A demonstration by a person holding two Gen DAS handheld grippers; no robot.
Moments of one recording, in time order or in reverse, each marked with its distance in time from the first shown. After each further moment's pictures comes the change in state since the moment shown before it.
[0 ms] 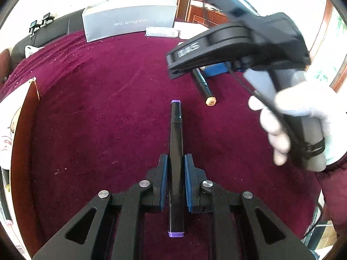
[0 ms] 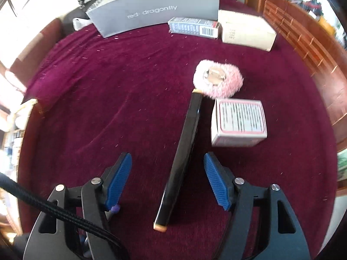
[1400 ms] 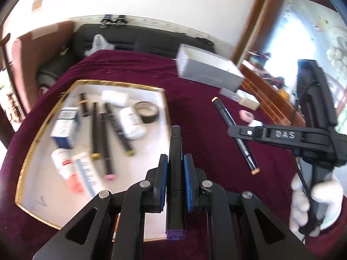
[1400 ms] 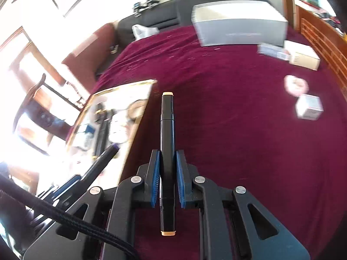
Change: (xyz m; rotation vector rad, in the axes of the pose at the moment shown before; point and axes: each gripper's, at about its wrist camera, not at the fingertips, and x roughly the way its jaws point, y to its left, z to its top) left arm -0.159 0.141 -0.072 -0.386 -0.276 0.126; right arm -0.083 0.159 -0.055 -0.058 -0.107 0.309
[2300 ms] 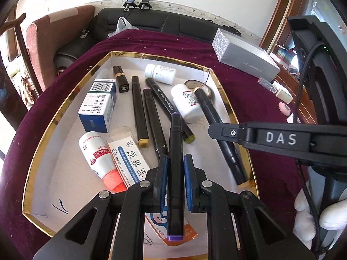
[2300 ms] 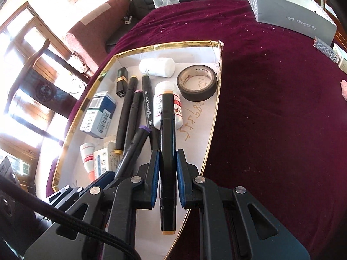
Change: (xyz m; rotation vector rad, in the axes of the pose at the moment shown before) left arm 0.036 0.065 -0.018 -0.048 0.092 0.112; right arm 0.103 0.085 -0.009 -0.085 0.161 0.017
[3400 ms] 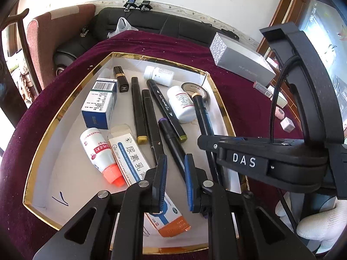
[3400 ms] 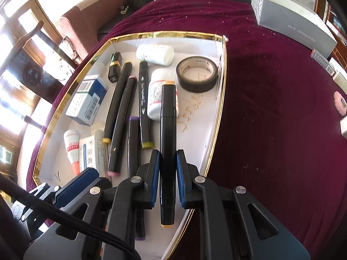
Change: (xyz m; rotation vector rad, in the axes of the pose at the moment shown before) left arm -0.013 0.001 -0.004 -0.028 -0.018 -0.026; right arm 0.010 0.017 -0.007 -0.090 0.048 -0.113
